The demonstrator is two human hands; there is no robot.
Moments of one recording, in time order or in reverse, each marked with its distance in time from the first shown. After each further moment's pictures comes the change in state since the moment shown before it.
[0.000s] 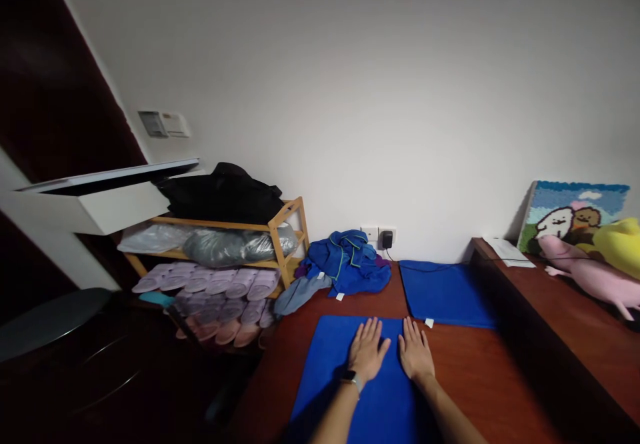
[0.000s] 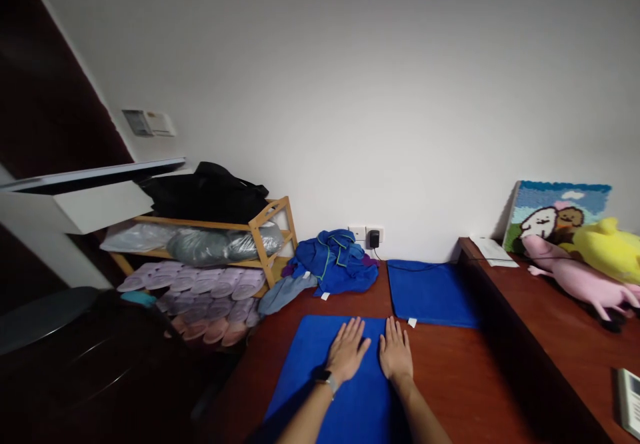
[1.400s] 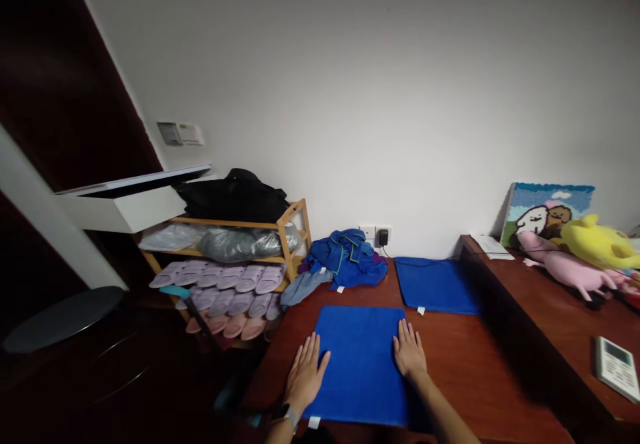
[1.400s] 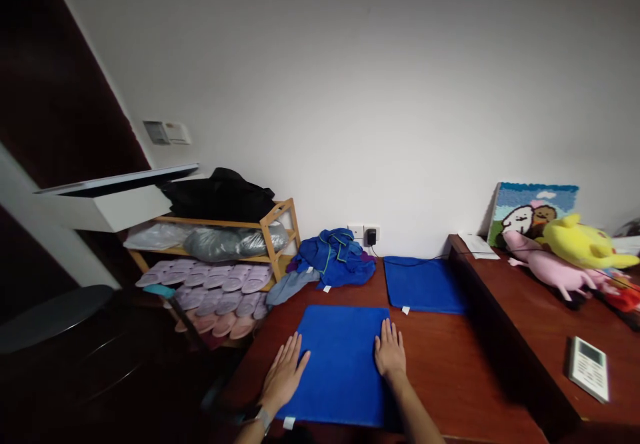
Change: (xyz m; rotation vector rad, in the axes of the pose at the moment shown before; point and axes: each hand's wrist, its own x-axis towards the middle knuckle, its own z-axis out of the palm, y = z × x) left_hand -0.150 -0.109 -0.056 0.178 0.072 -0.338; right_hand -0.058 -0.015 -0.021 0.042 -0.047 0.046
